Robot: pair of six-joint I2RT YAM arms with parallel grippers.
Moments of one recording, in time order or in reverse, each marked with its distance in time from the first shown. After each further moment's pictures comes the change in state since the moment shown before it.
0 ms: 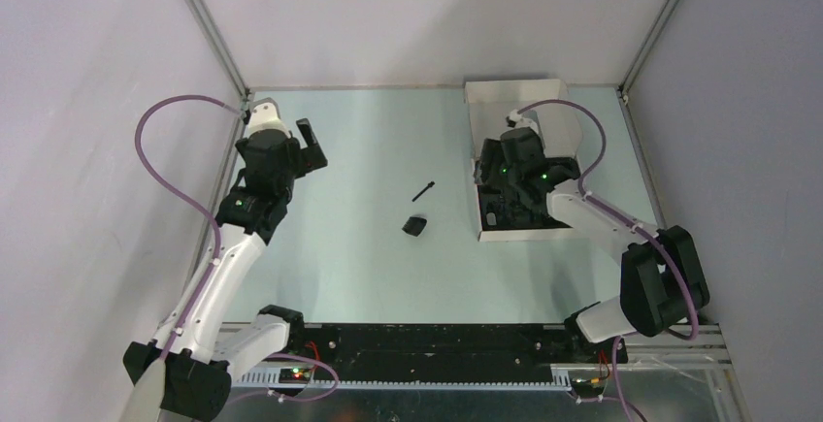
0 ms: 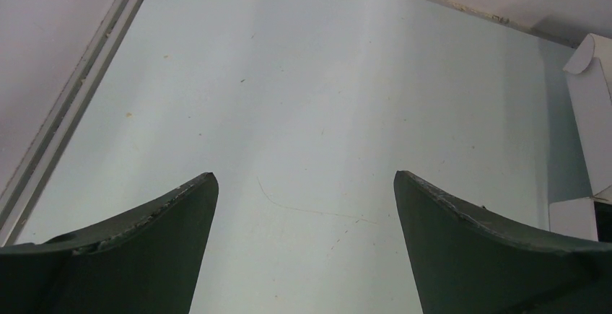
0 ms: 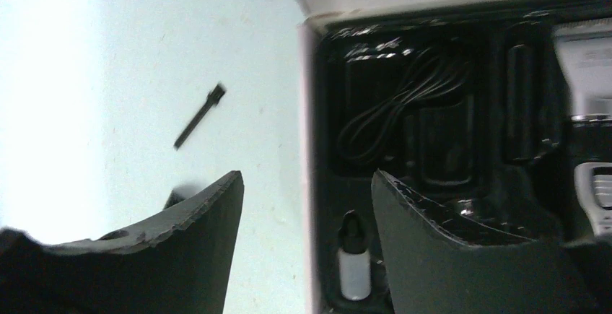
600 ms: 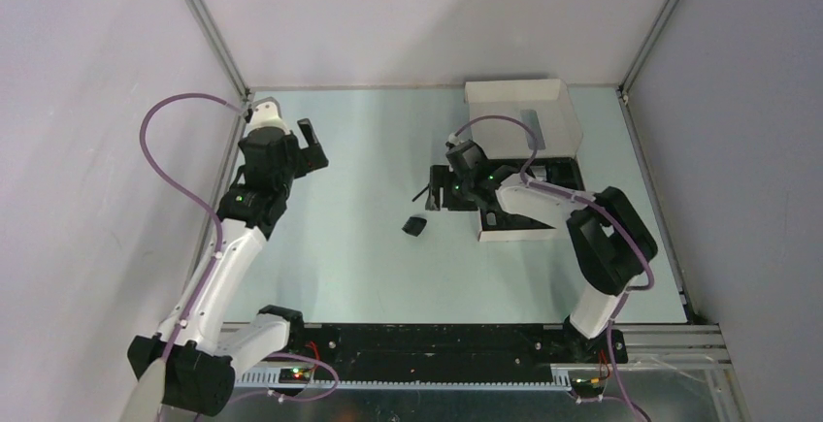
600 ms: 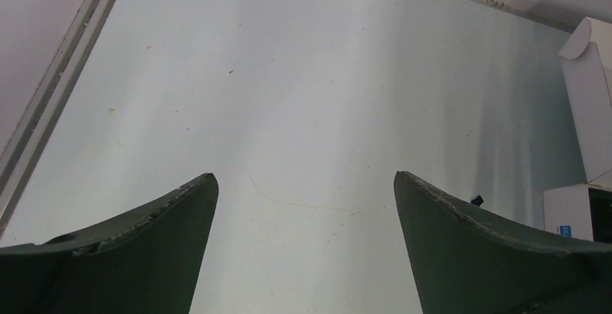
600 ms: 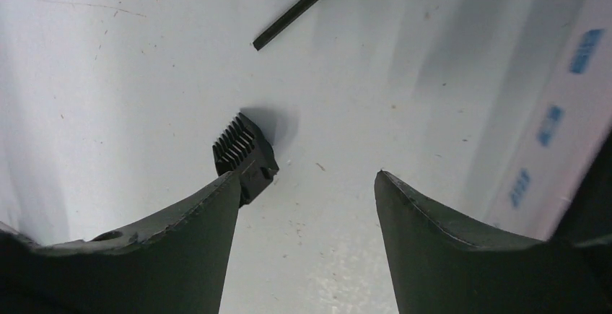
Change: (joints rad) left arm 0.033 0.027 0.000 0.000 0.078 -0.002; right arm 0.227 0.266 0.135 -0.050 -0.174 0.030
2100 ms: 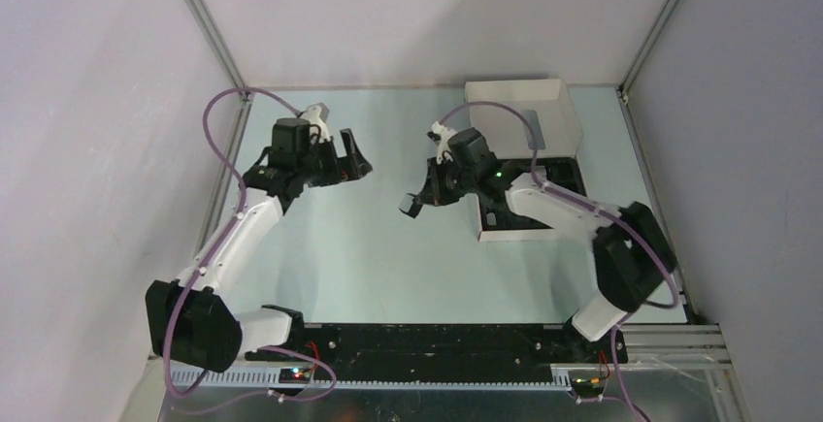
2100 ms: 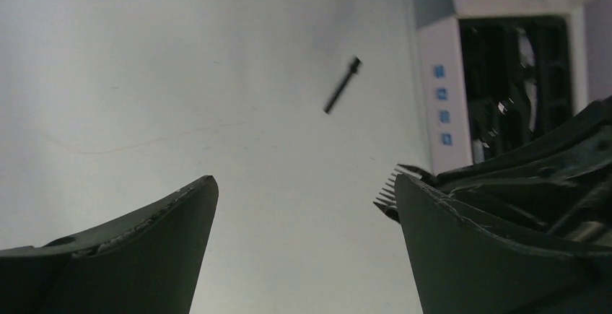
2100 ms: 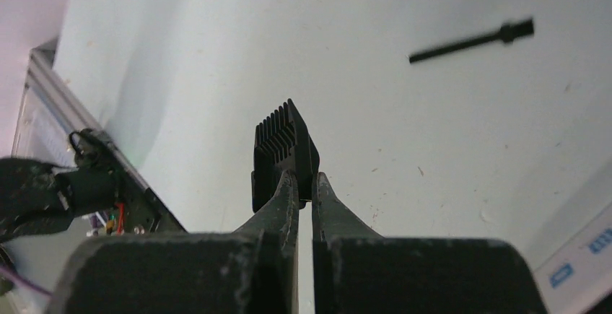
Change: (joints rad) left arm -0.008 0.216 0.050 -0.074 0.507 -0.069; right arm 0.040 -0.047 0.055 0.025 -0.244 -0.105
